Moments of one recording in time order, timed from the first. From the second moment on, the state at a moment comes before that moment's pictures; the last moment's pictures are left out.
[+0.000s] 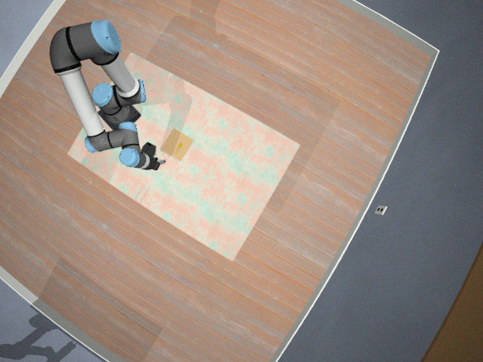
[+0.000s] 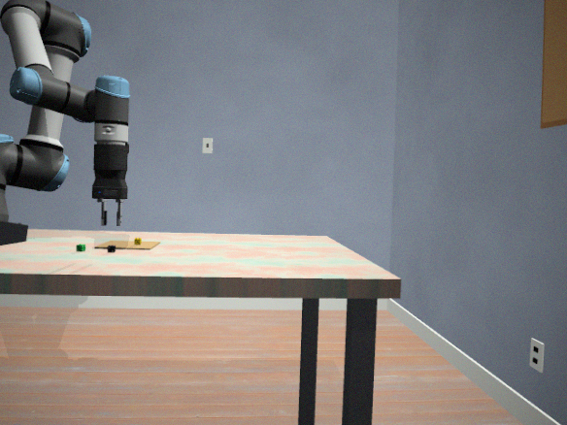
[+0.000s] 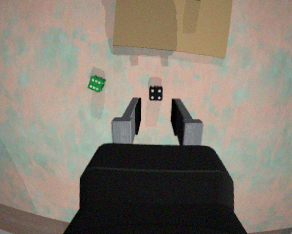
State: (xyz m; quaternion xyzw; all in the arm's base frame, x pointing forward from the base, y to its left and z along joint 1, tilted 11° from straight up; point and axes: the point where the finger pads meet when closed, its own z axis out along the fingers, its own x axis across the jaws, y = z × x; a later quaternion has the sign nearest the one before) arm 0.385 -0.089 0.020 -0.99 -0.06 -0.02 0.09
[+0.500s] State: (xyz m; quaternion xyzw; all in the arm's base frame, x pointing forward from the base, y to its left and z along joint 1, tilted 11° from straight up) arm 0.386 -0.085 -0.001 -0.99 -0.06 -0.02 0.09
